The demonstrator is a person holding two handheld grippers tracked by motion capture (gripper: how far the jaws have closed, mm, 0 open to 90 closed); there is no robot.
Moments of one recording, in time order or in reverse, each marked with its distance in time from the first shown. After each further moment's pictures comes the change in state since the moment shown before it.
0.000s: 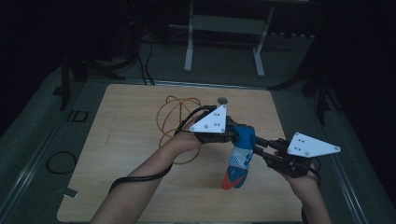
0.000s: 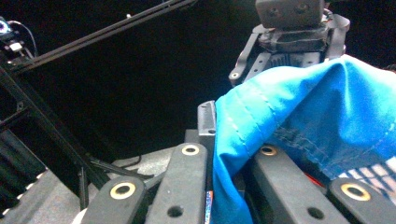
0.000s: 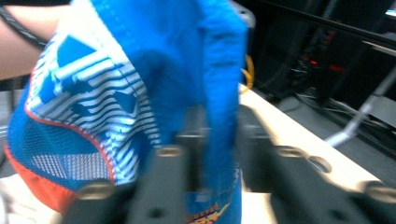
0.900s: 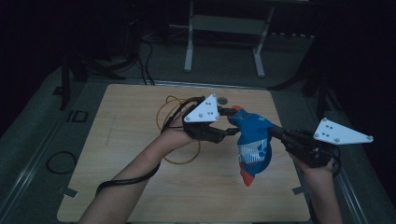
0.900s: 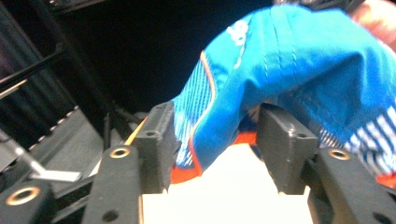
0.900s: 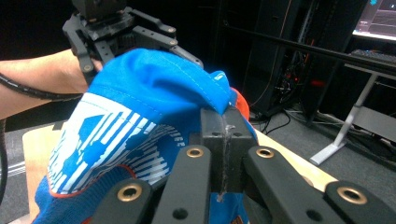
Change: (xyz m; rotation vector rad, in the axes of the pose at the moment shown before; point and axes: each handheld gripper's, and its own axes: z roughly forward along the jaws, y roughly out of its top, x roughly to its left) left arm 0.003 0.015 -0.033 0.174 0.155 -0.148; right arm -0.021 0.031 -0.030 -0.106 -0.048 0.077
